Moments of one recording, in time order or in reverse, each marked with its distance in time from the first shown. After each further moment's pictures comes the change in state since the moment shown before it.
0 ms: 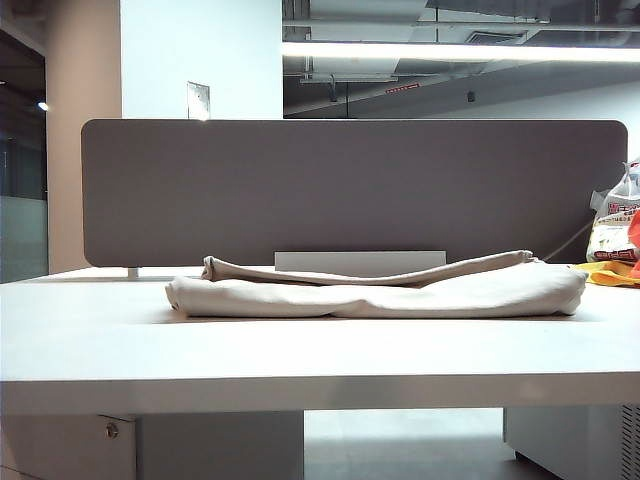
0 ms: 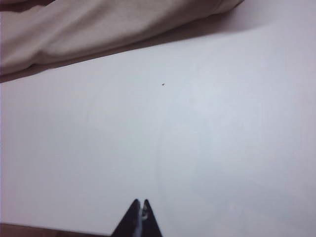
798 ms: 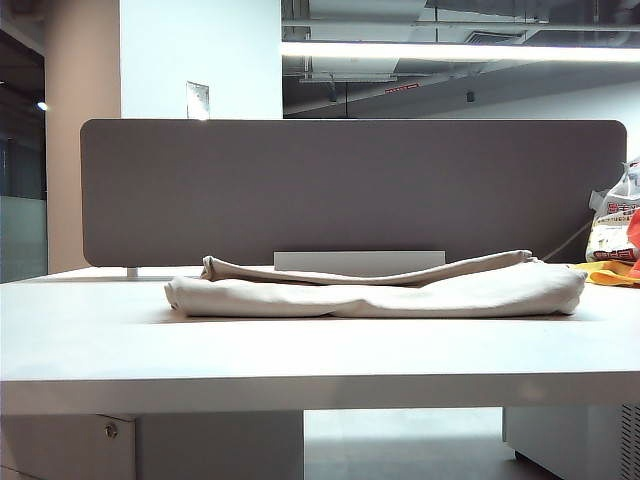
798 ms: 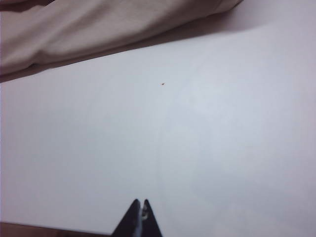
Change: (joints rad) left arm -0.174 0.606 0.185 0.127 -0.112 -0.108; right arm 0.001 0.000 0.000 0.000 0.000 0.000
